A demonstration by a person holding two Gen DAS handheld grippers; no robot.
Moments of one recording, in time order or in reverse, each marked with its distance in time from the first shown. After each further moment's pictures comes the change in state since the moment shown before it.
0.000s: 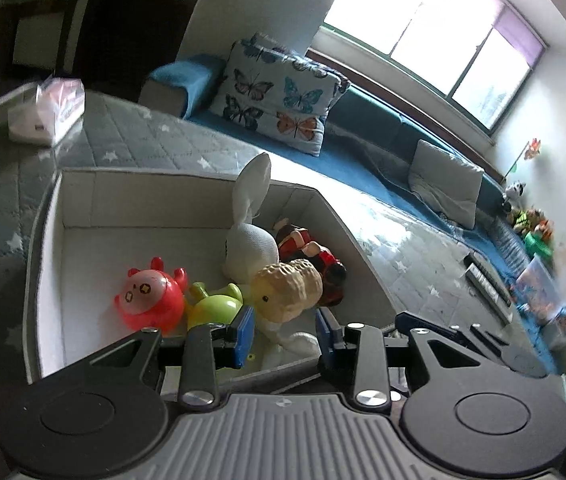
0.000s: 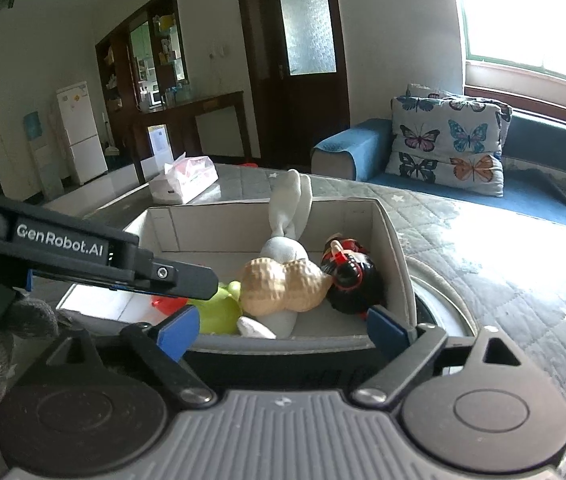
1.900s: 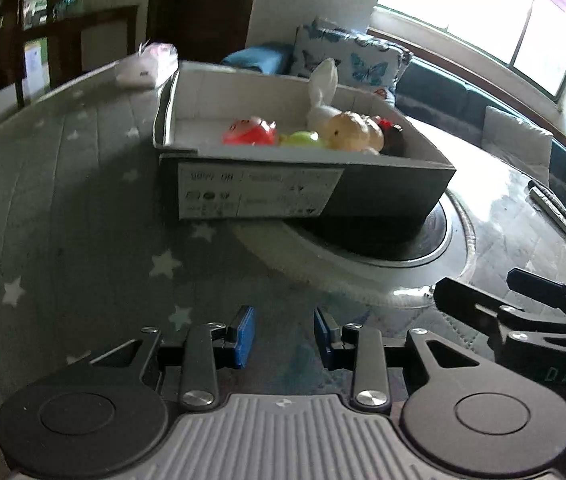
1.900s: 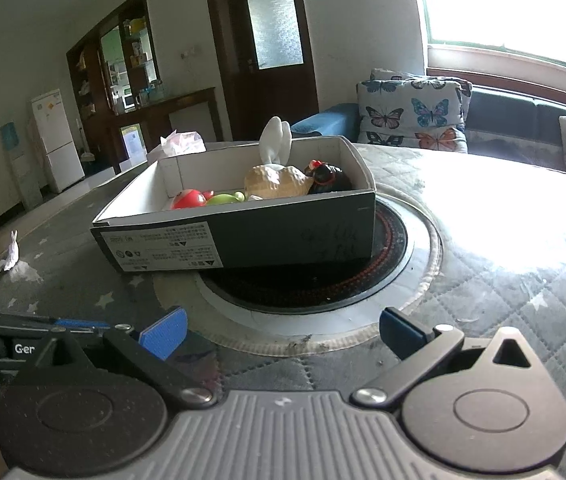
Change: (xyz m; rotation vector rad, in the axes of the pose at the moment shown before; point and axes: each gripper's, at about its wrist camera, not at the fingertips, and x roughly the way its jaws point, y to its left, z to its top) left arm -0.052 -0.006 -0.134 0.003 0.044 0.269; right arm -0.081 0.017 -0.087 0.078 0.012 -0.075
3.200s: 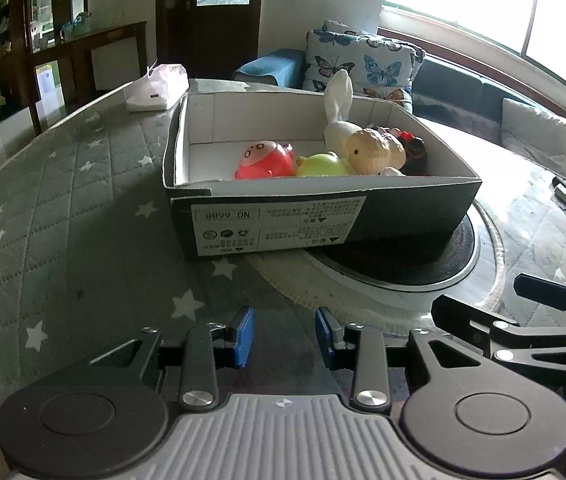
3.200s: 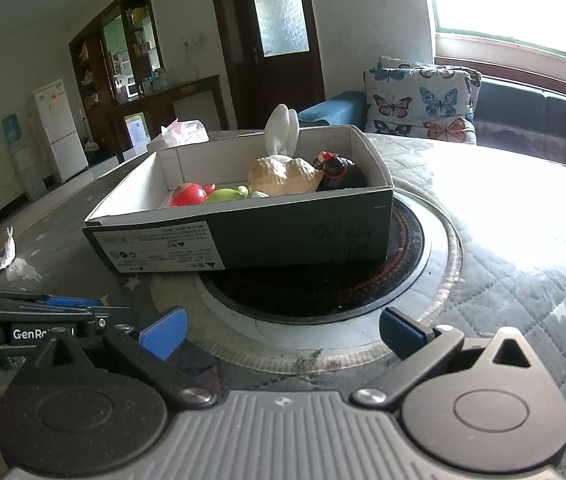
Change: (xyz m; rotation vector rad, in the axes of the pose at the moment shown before) left arm 0.010 -0.005 0.022 0.074 -0.032 0.104; right arm 0.024 0.001 0.015 -0.005 0.044 0.017
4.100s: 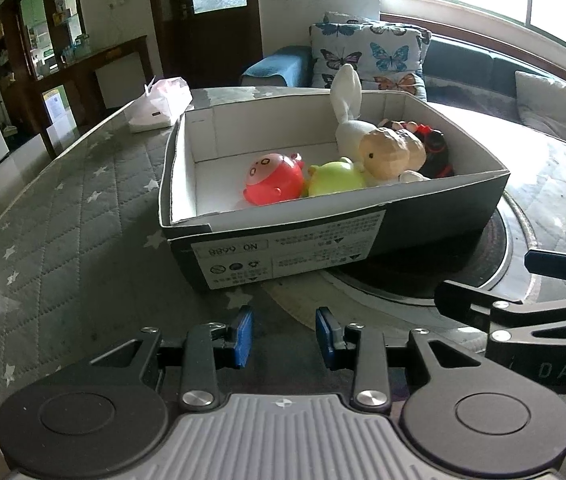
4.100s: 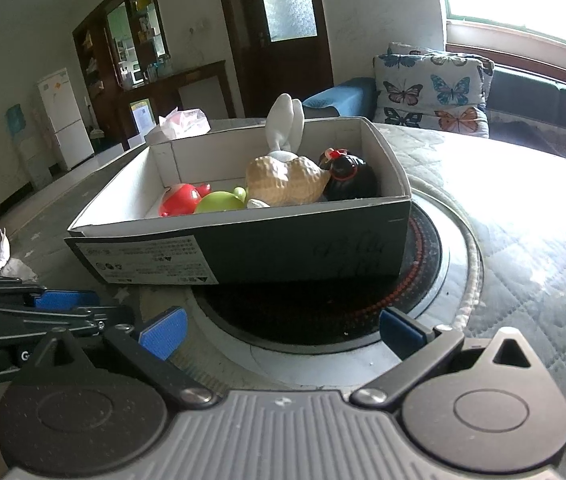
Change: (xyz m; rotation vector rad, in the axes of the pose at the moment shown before) left arm 0.019 -0.009 0.020 0.087 0.011 0.094; right arm 0.031 -0.006 0.022 -0.007 0.051 0.024
